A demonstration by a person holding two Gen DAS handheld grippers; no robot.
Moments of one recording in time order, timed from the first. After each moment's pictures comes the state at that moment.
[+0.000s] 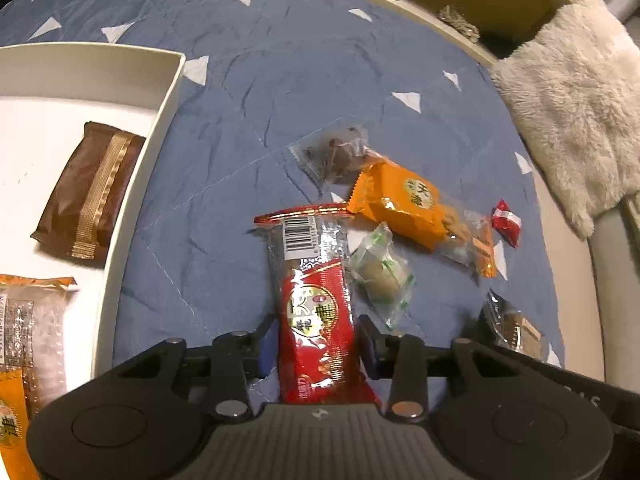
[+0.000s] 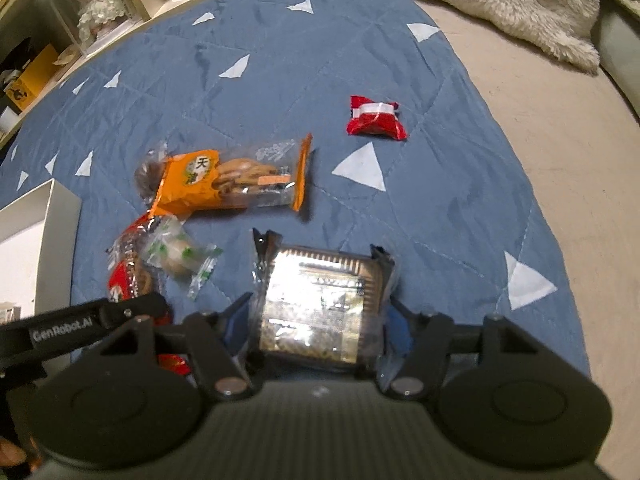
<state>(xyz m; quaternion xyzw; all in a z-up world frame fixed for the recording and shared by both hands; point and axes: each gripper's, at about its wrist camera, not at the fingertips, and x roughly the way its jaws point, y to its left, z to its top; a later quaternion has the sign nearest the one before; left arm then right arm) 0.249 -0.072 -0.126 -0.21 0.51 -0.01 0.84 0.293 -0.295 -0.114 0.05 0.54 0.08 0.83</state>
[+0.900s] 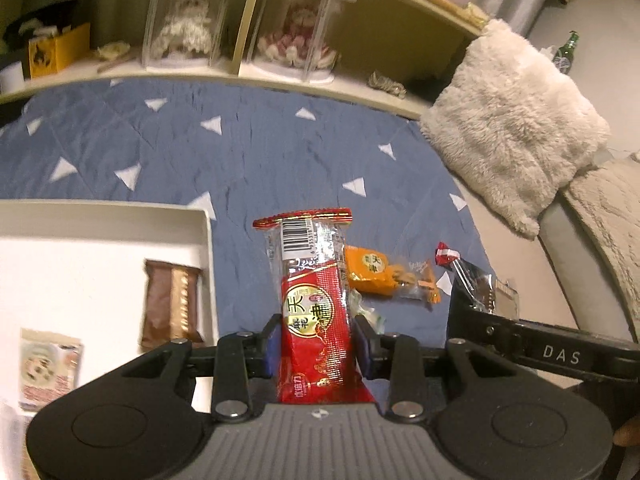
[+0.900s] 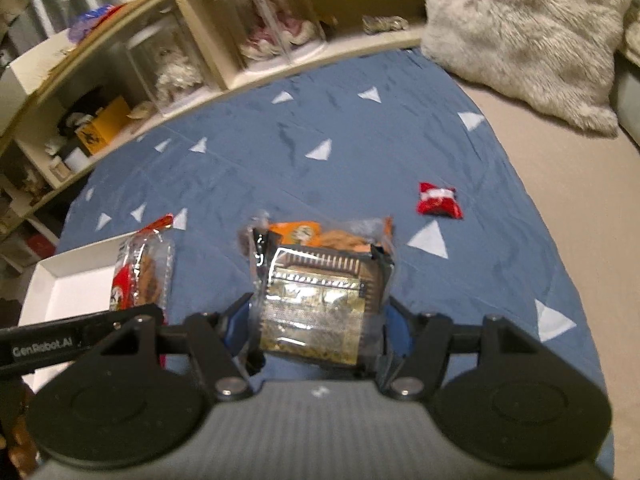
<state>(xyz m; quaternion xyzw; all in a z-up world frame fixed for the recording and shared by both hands) 0.198 -0.036 -0.022 -0.12 0.42 -0.07 0.90 0.255 -0.275 -0.050 0.09 0.44 0.15 0.88</state>
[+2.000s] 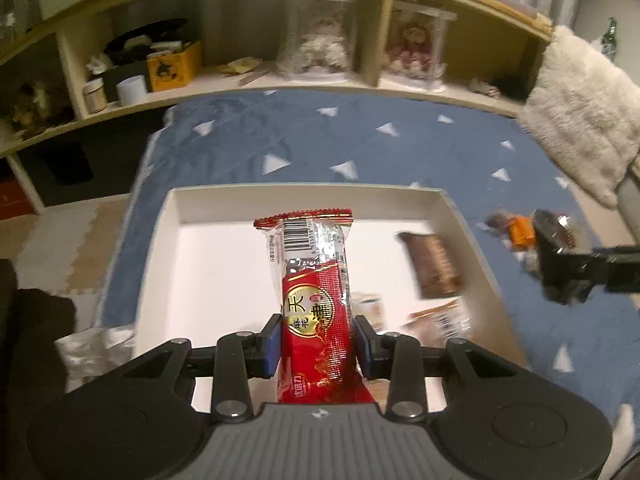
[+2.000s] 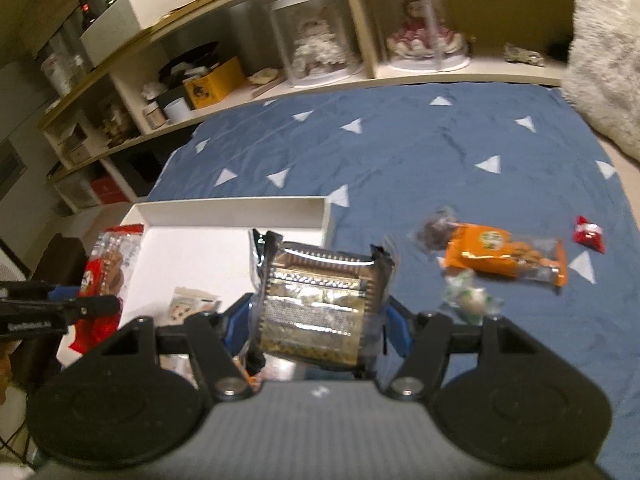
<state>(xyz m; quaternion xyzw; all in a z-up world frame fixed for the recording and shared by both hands) 0.109 0.153 -0.017 -0.04 0.43 0.03 0.90 0.217 -0.149 -0.031 0.02 0.42 0.27 0.87</state>
